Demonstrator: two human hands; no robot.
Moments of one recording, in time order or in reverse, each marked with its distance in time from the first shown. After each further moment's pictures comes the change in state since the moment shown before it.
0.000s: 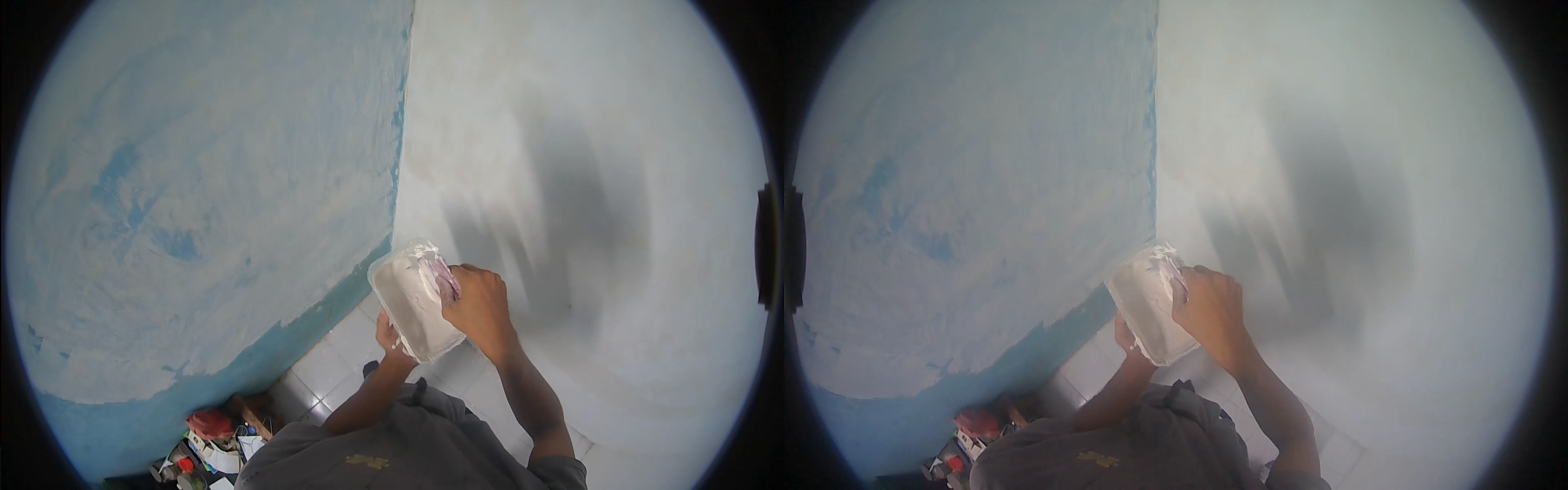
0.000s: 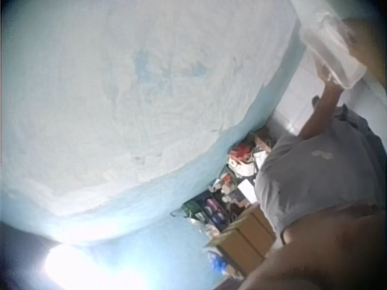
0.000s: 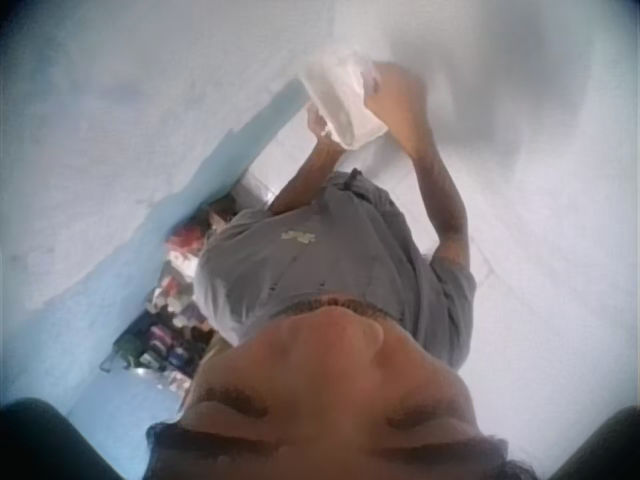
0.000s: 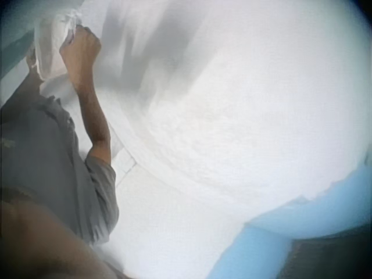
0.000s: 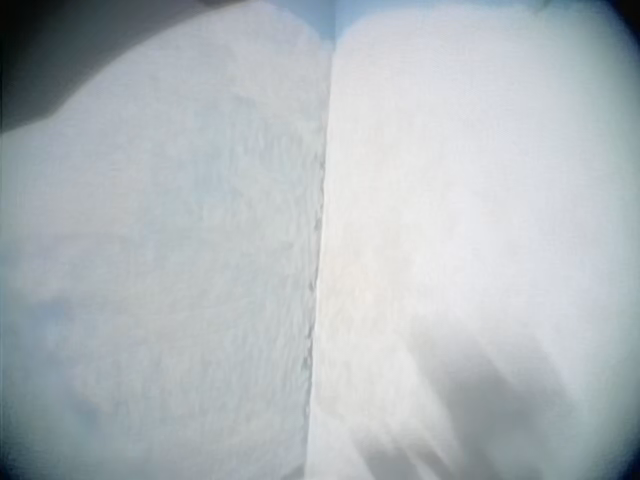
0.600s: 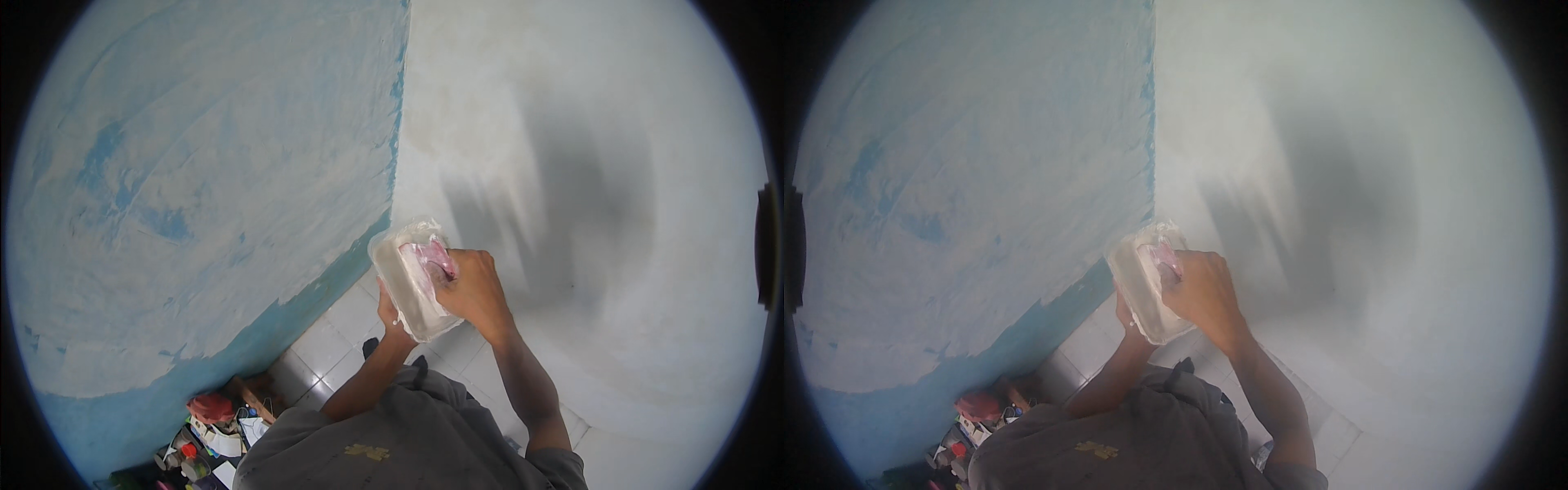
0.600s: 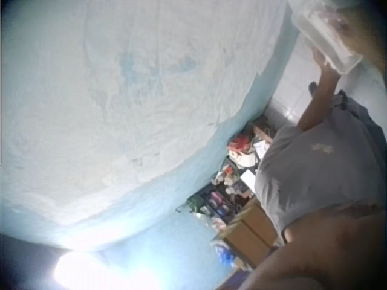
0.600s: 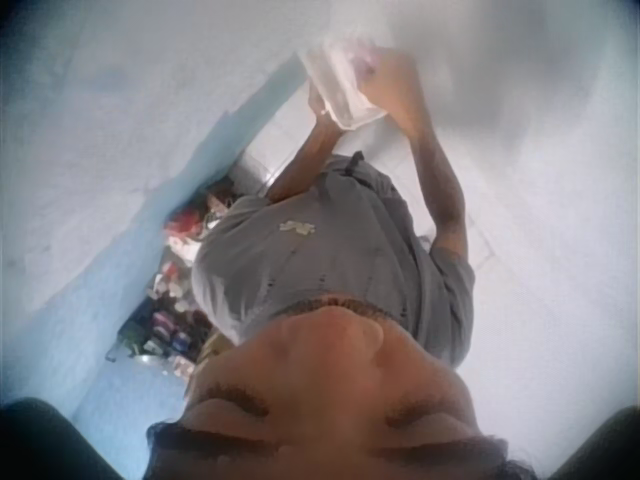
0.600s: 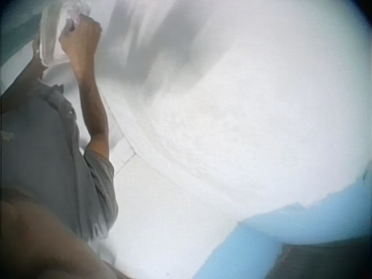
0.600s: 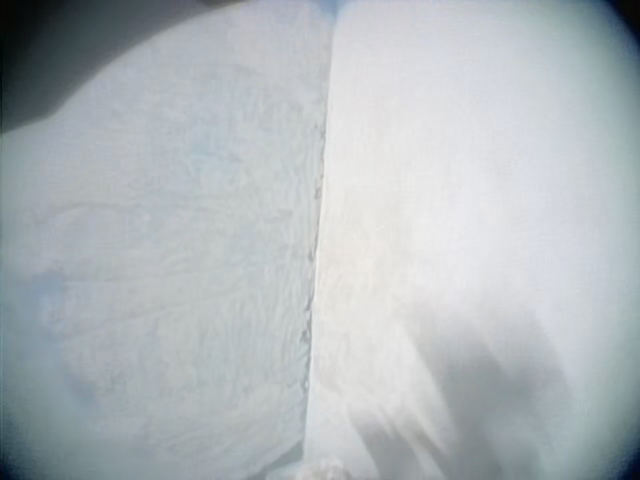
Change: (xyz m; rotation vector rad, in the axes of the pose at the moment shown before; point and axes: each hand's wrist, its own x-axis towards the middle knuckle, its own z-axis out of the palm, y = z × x) left_hand 0.004 -0.004 0.013 0.044 0.138 0.029; right_hand 0.000 -0.002 0.007 0.240 -0.068 0.012
